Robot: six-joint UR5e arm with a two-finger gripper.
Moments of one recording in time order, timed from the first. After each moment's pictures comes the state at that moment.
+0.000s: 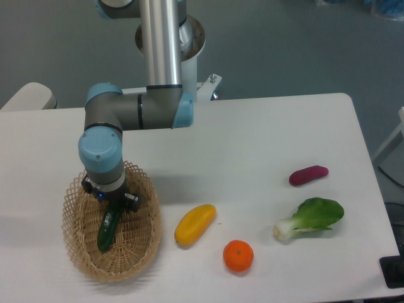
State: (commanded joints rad) arm 2.06 -2.05 -1.73 -0.92 1.48 0.44
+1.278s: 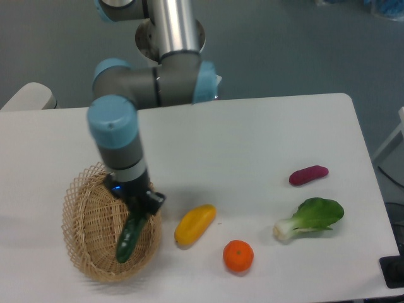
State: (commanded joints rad) arm 2.29 -1.90 -1.51 -1.12 1.57 0.88
